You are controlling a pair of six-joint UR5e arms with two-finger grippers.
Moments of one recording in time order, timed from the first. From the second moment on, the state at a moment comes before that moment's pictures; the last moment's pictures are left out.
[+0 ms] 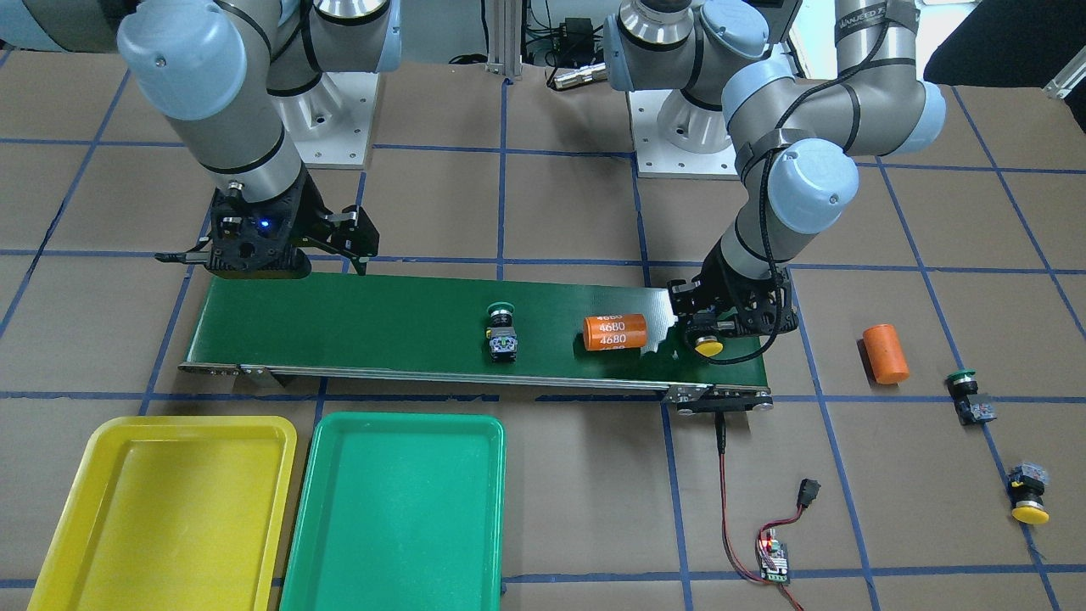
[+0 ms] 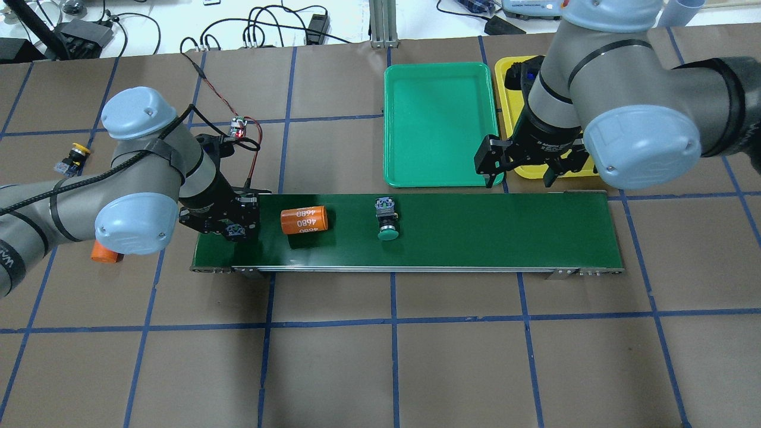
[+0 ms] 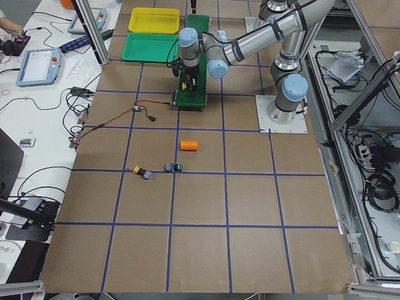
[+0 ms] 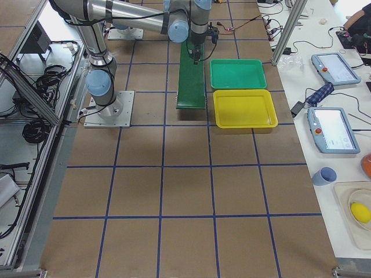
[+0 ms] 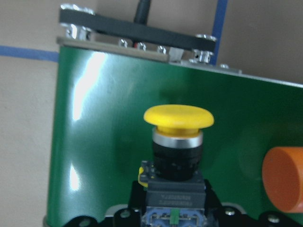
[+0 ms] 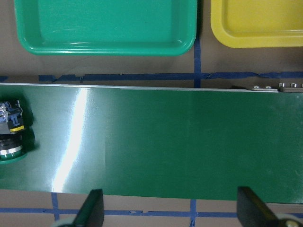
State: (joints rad) left arm -1.47 -1.70 -2.04 -1.08 1.53 -0.04; right arm 1.63 -1.51 1.79 -1.80 -1.52 0.06
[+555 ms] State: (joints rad) left arm -1.36 -1.70 -1.93 -1.15 1.53 0.14; right arm 1.70 -1.46 1.79 -1.84 -1.52 0.14
